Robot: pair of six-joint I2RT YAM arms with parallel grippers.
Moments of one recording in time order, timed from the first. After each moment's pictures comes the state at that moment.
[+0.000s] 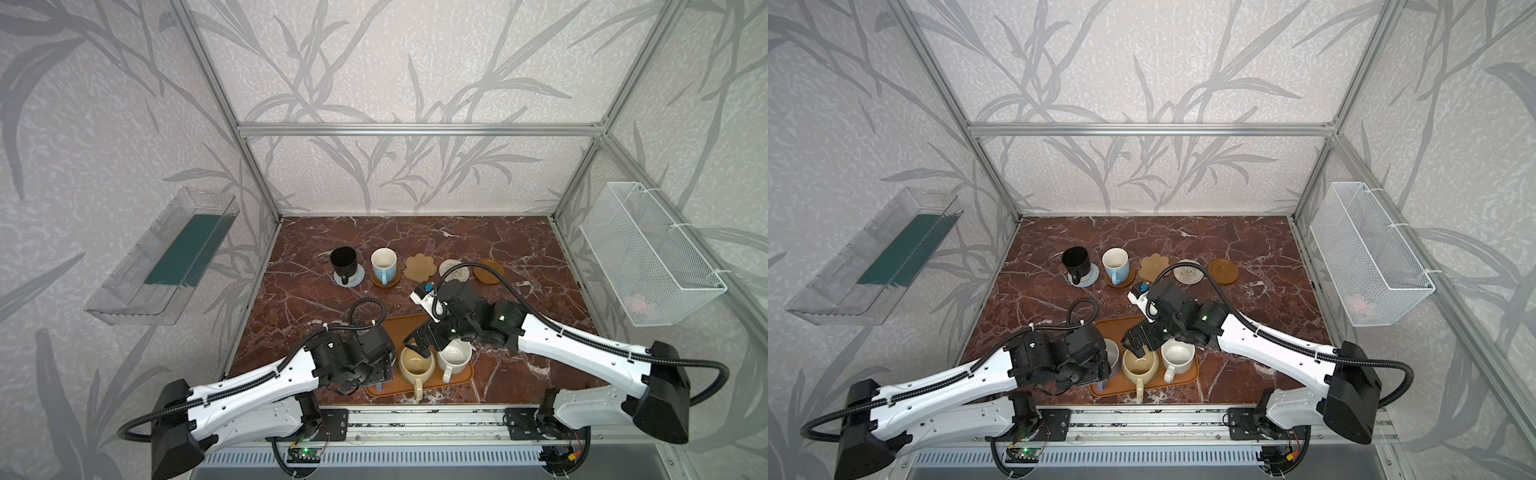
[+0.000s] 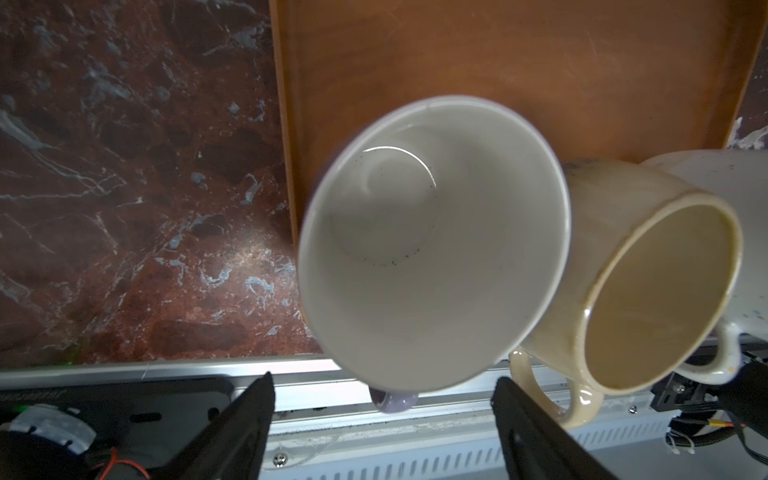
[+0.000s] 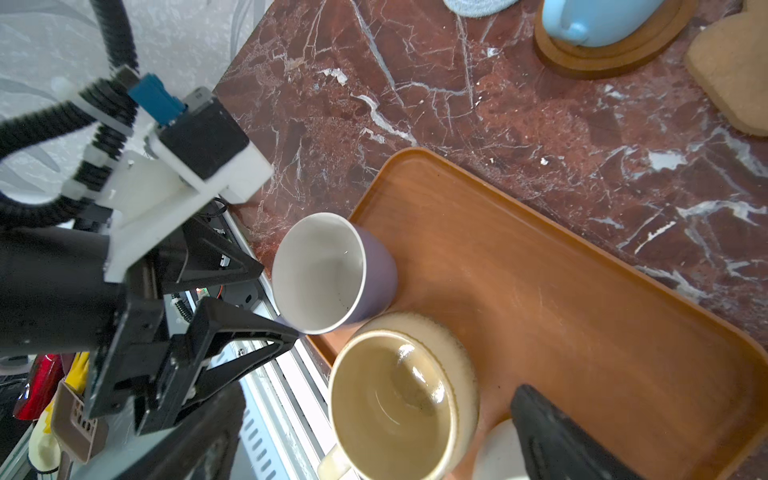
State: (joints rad) left arm -1.07 0.99 0.73 -1.02 -0.04 -1.23; right arm 0.98 1.32 1.03 -0.51 -0.24 0.39
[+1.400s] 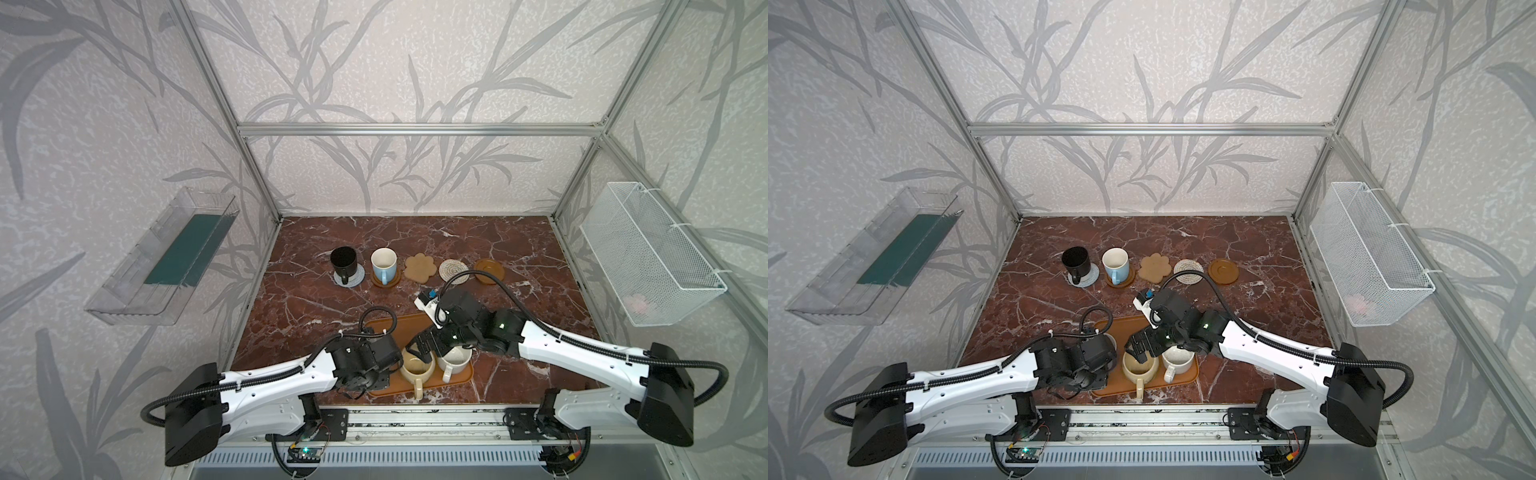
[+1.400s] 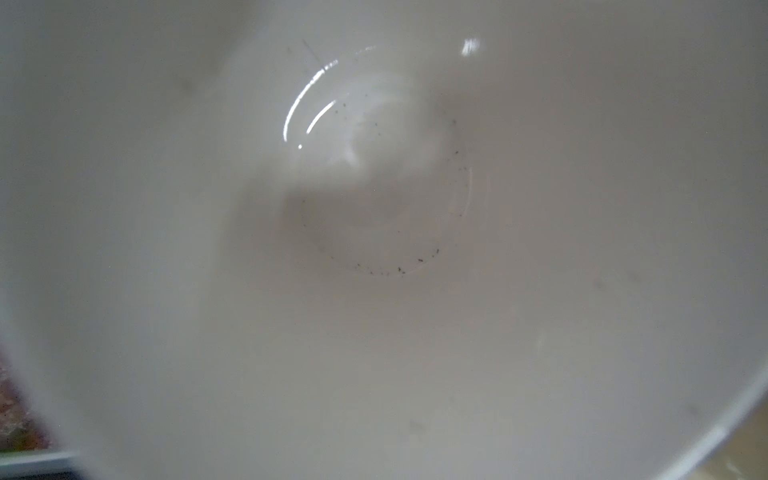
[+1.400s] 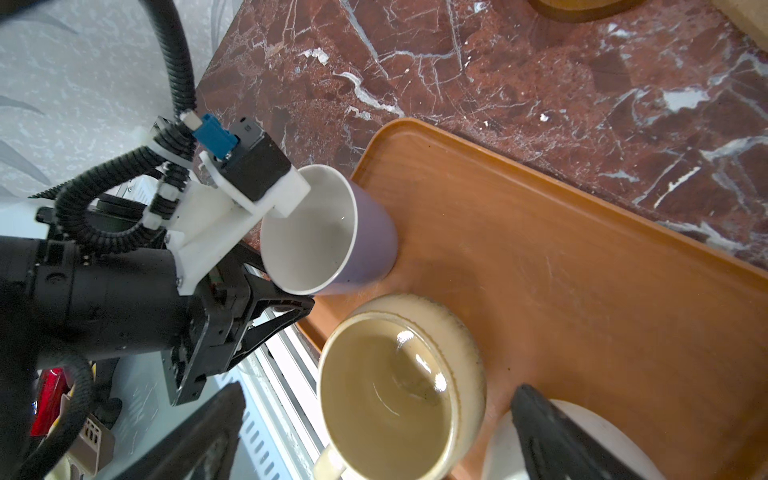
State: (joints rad) left arm -1.08 1.10 0.61 -0.85 -0.07 -1.17; right arm 0.99 1.29 0.92 -0.45 -0.23 0.48
